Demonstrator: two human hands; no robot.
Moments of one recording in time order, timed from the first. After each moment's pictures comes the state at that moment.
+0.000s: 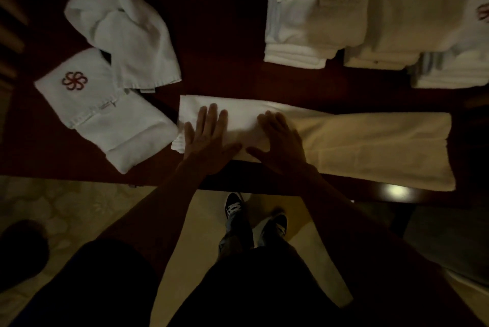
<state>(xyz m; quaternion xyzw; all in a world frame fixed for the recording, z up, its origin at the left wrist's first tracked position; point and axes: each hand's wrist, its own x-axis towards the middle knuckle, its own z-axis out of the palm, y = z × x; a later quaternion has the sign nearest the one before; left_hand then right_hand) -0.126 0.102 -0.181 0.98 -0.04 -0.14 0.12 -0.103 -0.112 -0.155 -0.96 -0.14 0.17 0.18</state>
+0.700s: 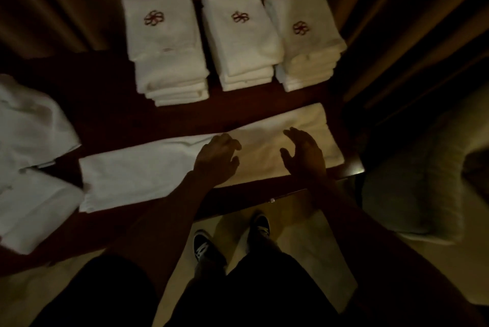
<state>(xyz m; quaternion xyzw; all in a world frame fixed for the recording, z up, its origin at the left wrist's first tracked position) -0.088 -0.132 -0.112 0.93 -0.28 -0.06 0.22 -0.147 -0.375 -0.103 -0.97 0.08 -0.04 0.23</state>
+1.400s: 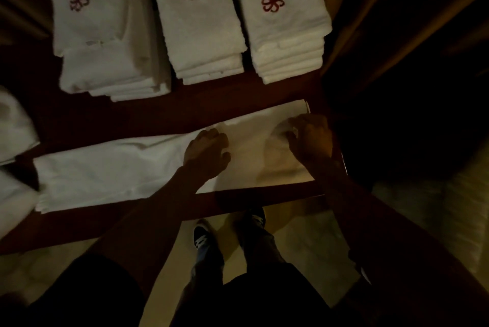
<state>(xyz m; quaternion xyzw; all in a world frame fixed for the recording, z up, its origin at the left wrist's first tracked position) -0.054 -0.245 -0.146 0.97 -0.16 -0.16 0.12 -0.073 -0.512 -0.145 -0.97 0.09 0.05 0.20</state>
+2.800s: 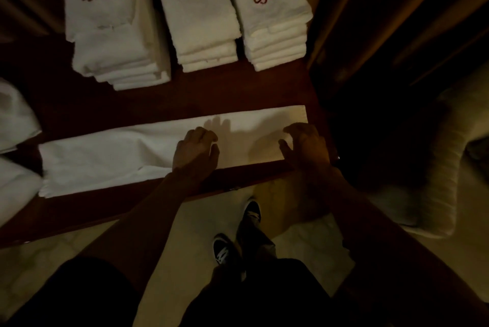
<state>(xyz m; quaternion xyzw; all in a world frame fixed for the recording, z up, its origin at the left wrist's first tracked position) -0.128 -0.208 -0.131 0.97 -0.20 0.00 0.15 -0.167 -0.493 -0.116 -0.98 0.07 0.06 0.20</state>
